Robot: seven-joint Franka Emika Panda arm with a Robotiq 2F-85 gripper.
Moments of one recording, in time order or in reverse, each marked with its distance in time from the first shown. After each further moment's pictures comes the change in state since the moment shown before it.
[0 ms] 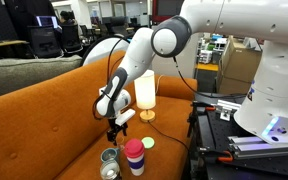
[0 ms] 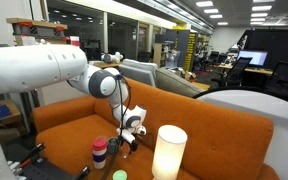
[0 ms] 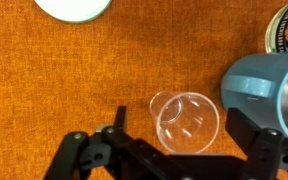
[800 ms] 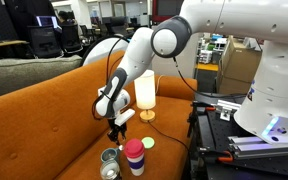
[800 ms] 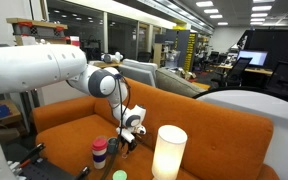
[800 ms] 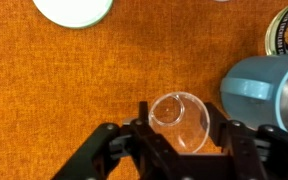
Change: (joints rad) arm 0.014 -0.002 -0.011 0.006 -0.008 -0.023 0.030
